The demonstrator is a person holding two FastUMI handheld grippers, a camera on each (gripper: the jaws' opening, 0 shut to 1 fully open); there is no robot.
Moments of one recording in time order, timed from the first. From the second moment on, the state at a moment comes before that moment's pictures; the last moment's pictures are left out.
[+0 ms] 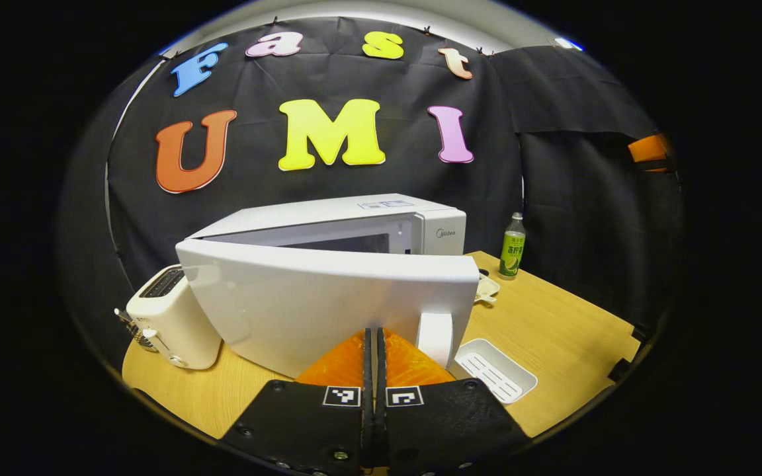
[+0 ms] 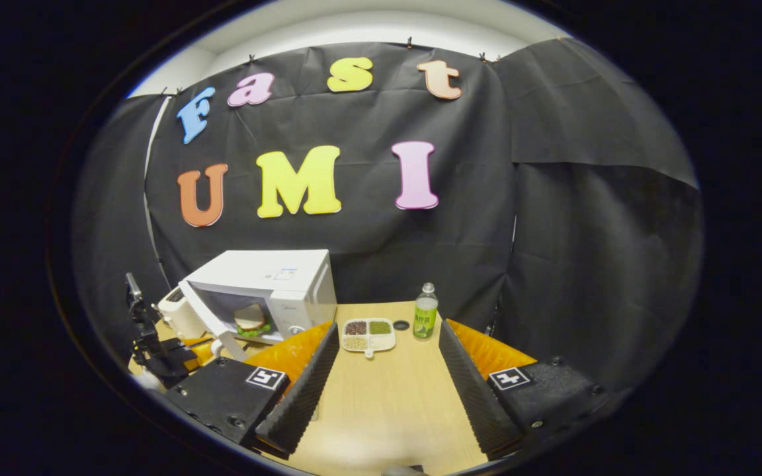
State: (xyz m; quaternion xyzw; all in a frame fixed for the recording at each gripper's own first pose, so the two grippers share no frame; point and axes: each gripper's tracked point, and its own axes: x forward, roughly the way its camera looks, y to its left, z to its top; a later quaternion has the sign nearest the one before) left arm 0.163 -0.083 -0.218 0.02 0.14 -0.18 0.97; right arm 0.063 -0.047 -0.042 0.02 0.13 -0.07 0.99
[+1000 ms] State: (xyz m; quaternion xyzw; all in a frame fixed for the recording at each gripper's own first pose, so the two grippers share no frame) left arm 0.269 -0.138 -0.237 0.00 0.15 -0.14 0.98; right arm 0.086 -0.089 -0.075 0.02 0.17 -0.06 0.98
